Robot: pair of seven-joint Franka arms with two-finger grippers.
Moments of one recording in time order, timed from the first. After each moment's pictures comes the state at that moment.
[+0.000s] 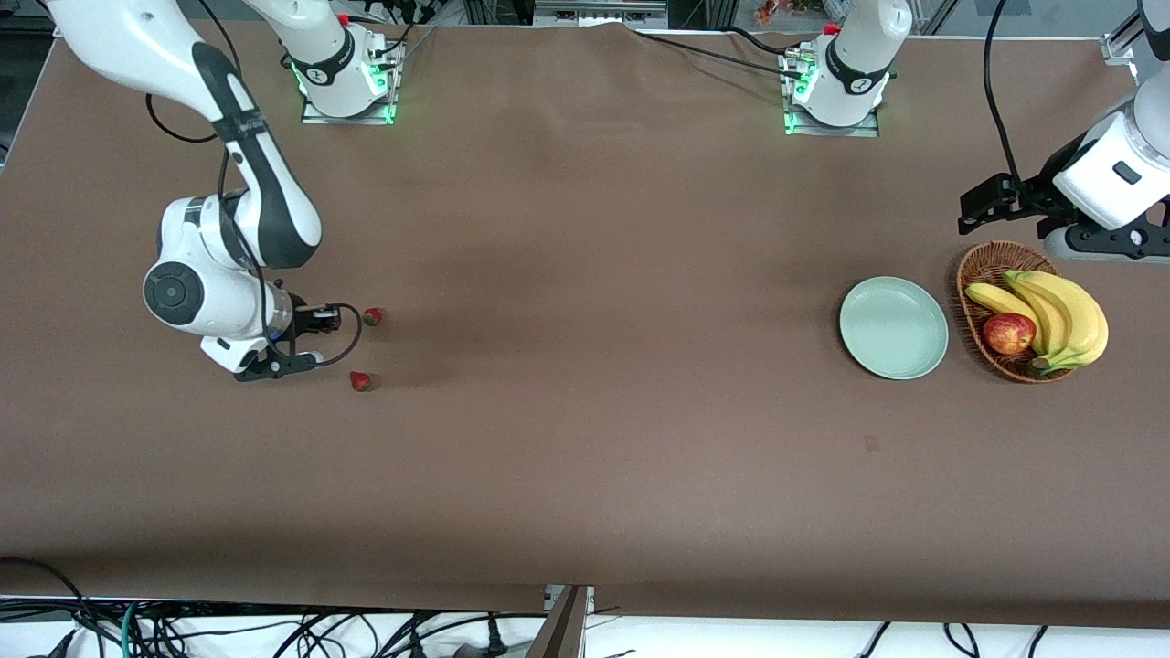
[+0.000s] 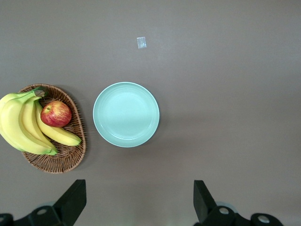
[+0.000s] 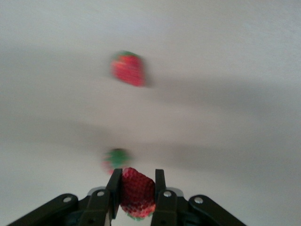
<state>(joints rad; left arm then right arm) -0.02 0.01 -0.03 -1.63 -0.01 1.55 -0.02 0.05 0.42 0.13 -1.88 0.00 2.08 0.05</state>
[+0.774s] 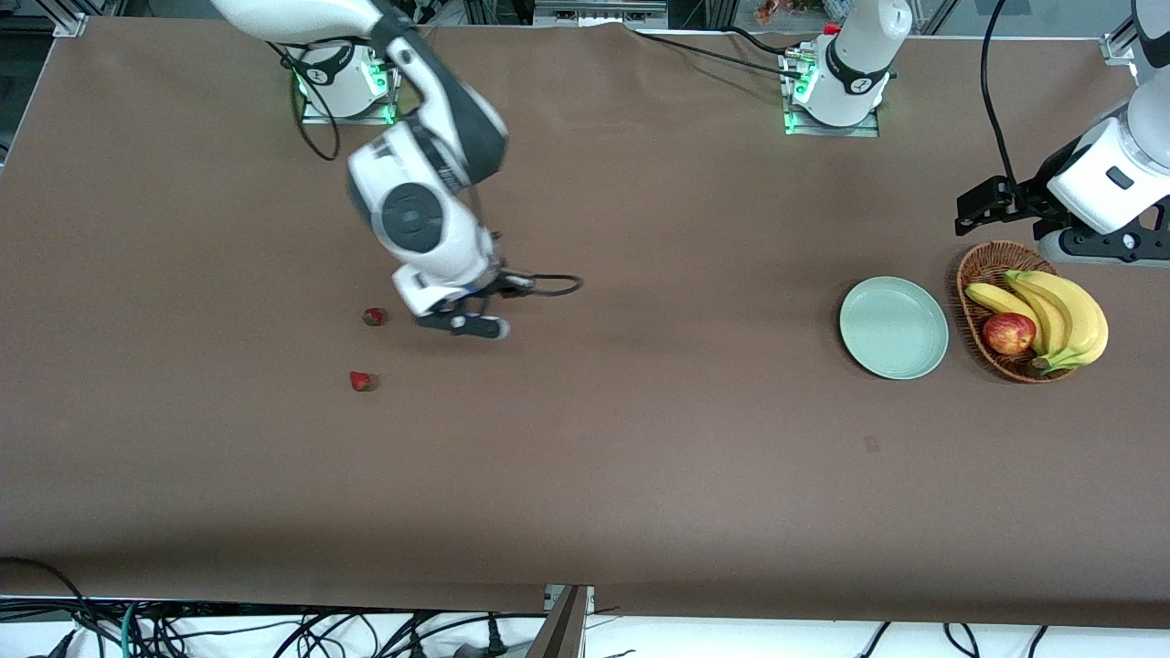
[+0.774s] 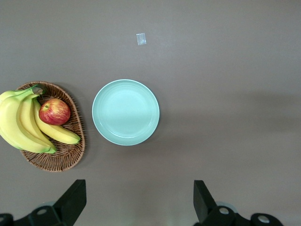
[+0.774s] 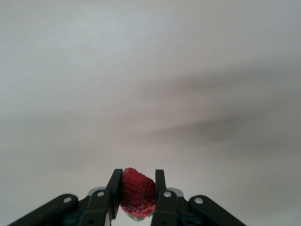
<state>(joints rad) -0.02 0.02 -0.03 -1.64 -0.01 1.55 -0.02 0.46 0.56 0.26 -1.54 0.06 2.05 0.90</state>
